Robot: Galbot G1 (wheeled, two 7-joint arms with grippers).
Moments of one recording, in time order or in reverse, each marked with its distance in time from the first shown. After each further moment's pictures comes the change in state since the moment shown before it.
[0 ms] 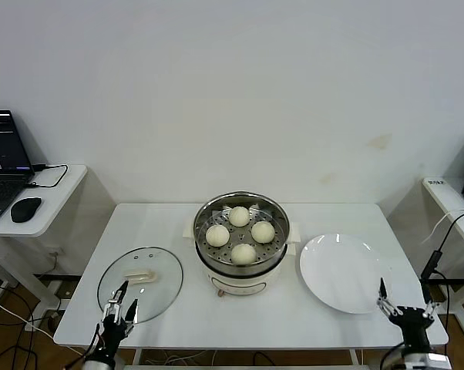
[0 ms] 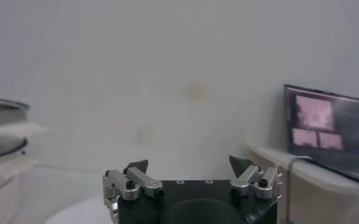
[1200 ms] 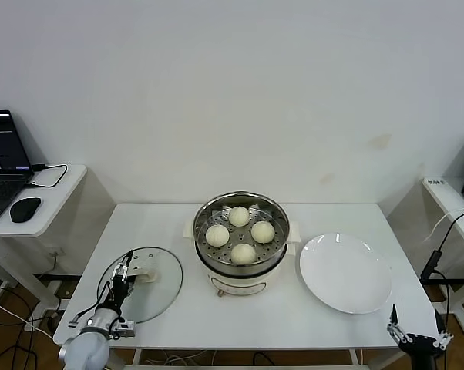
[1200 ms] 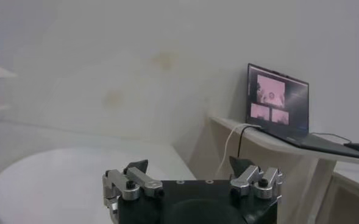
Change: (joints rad) left arm -0.414 0.060 0.103 0.399 0.022 0.002 0.025; right arm -0.059 0.096 0.055 -0.015 -0.086 0.029 0.011
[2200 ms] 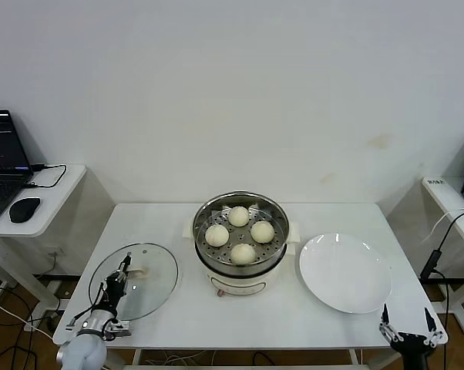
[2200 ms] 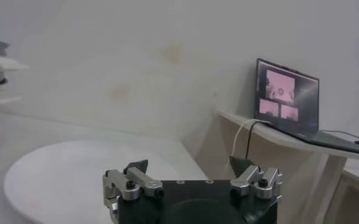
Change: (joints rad) left arm 0.009 -0.003 -0.039 0.013 -0.066 -0.040 -0.082; right arm 0.009 -0.003 -0.034 -0.007 -0.023 -0.001 -0.005
